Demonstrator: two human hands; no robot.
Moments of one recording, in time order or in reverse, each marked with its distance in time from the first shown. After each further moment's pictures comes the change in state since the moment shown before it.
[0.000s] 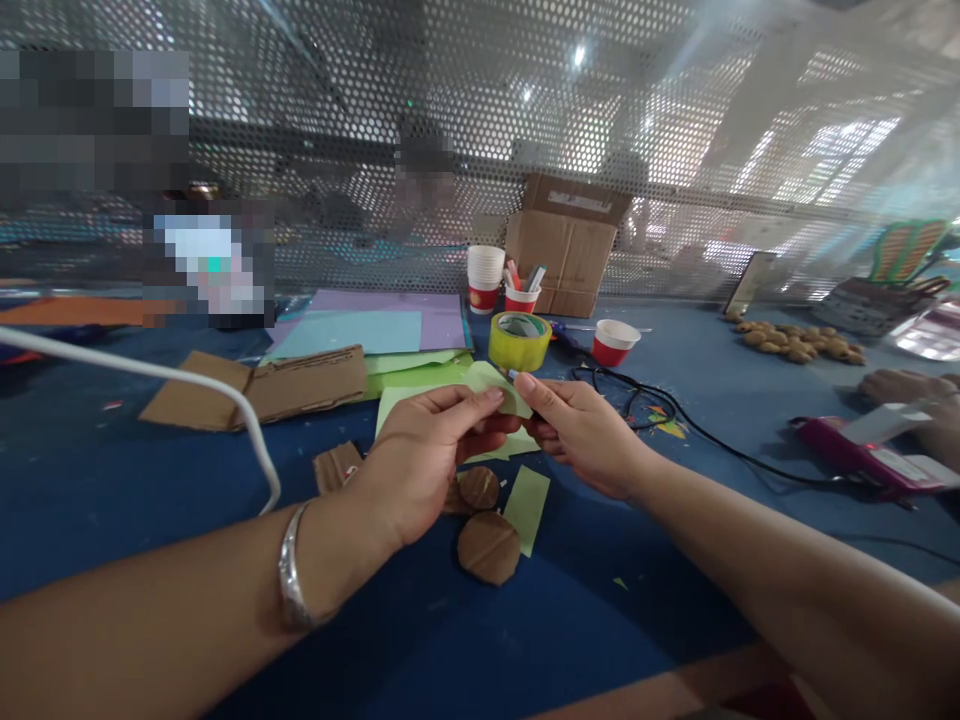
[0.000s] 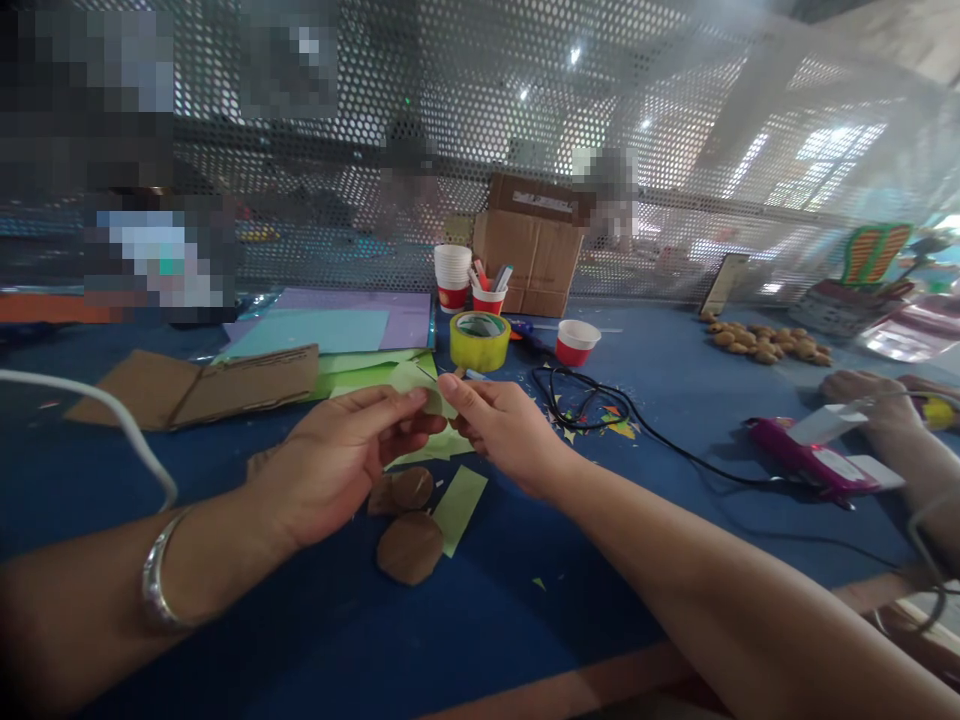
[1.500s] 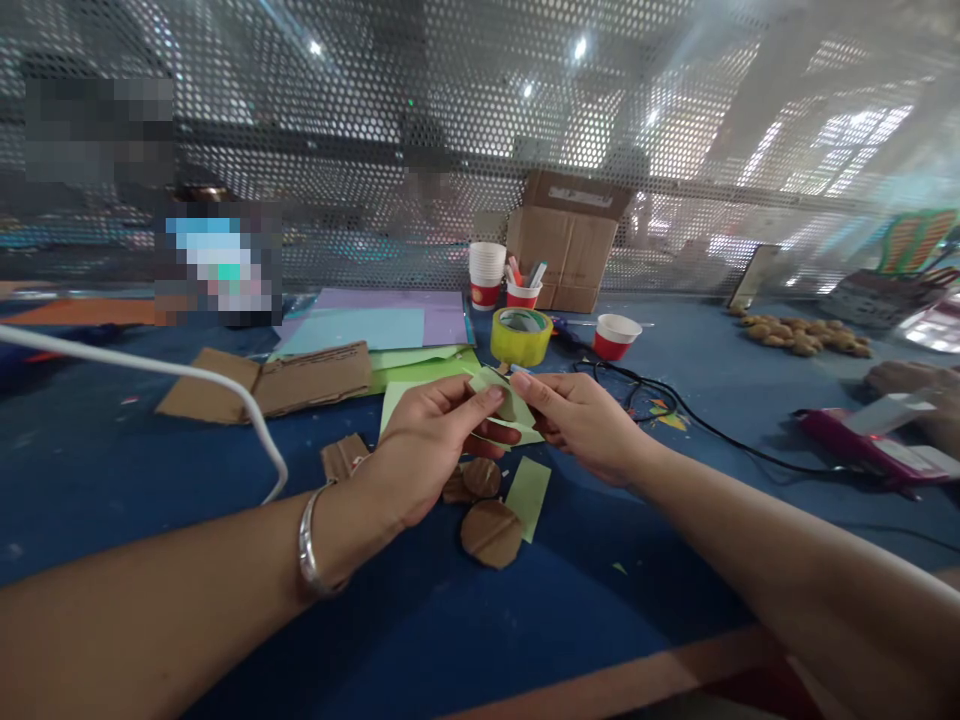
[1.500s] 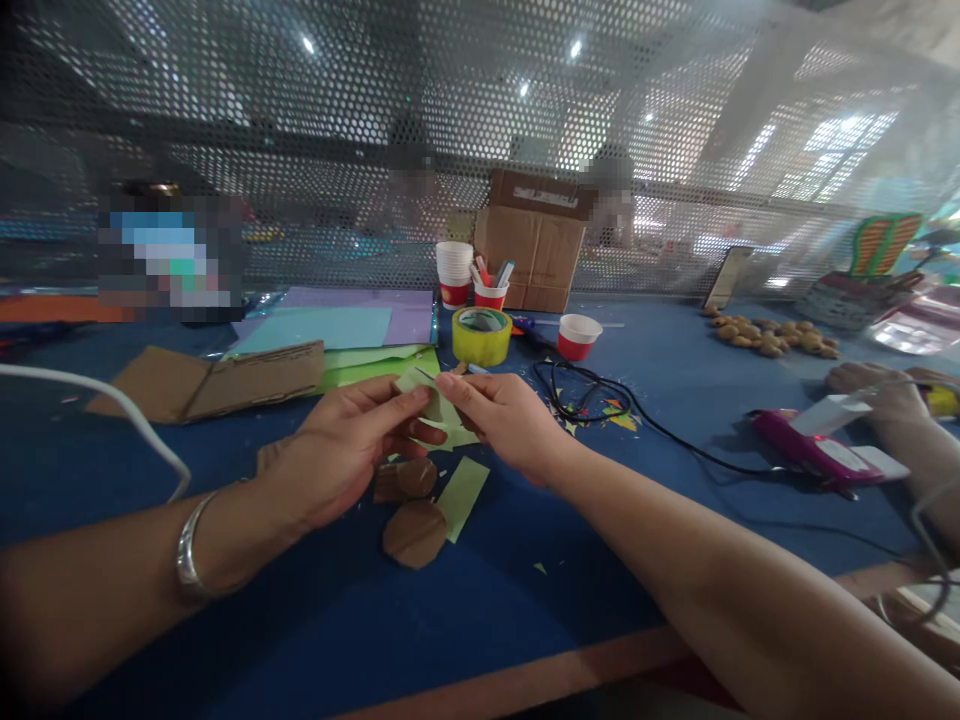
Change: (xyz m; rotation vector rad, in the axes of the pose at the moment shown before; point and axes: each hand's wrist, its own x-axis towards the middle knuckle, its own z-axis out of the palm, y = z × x) left_hand -0.001 -0.003 -0.005 0.214 -0.080 0.093; right_hand 0.001 0.004 -0.004 -0.165 -0.015 -0.115
